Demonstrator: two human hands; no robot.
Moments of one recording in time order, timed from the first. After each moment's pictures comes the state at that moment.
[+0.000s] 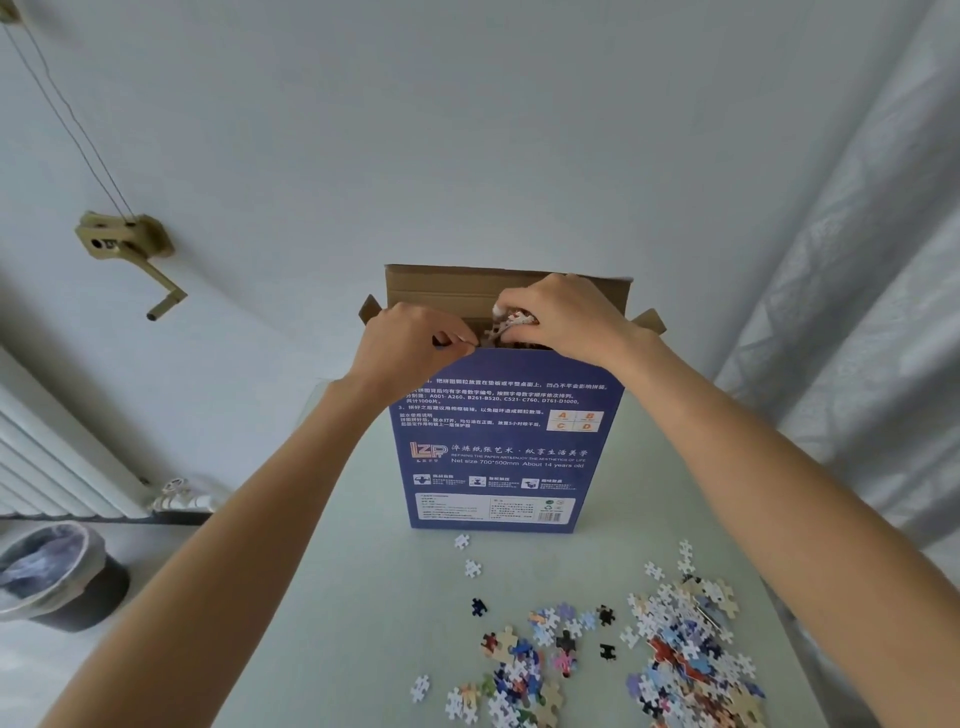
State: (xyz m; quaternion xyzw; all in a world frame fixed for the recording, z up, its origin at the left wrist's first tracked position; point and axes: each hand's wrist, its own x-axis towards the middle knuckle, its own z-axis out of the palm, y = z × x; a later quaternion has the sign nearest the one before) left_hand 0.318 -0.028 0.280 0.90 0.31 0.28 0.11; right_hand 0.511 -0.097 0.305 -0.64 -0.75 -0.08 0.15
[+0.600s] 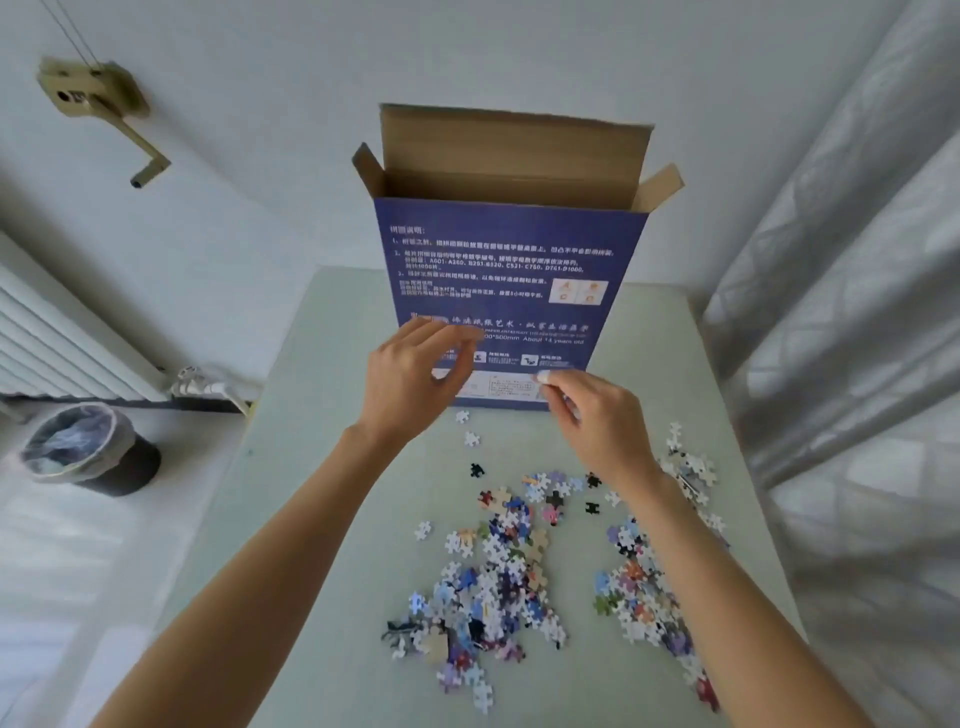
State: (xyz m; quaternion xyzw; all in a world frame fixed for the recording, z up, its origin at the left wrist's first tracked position) left_hand 0.273 -0.138 0.165 0.87 0.25 0.43 0.06; right_hand 0.456 -0.259 0.135 -0.66 -0.67 -0.10 0.34
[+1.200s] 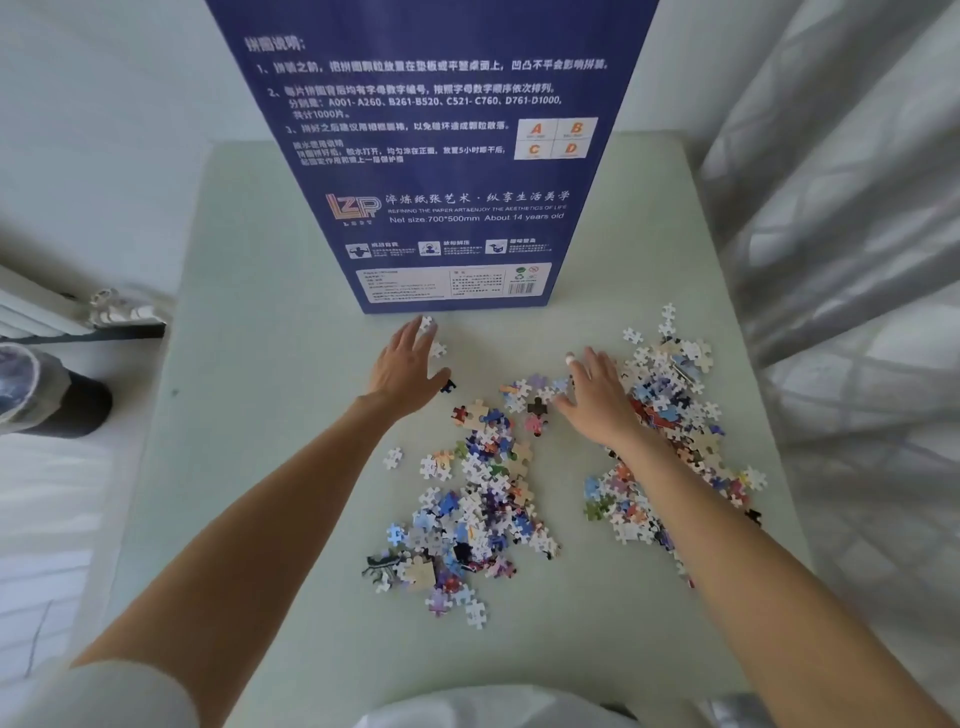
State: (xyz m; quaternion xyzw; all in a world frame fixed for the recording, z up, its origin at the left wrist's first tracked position) left_hand 0.300 -0.117 -0.035 0.88 0.41 -0.07 0.21; right_hand 0.498 -0.291 -0.031 -0.84 -0.47 0.26 0.00
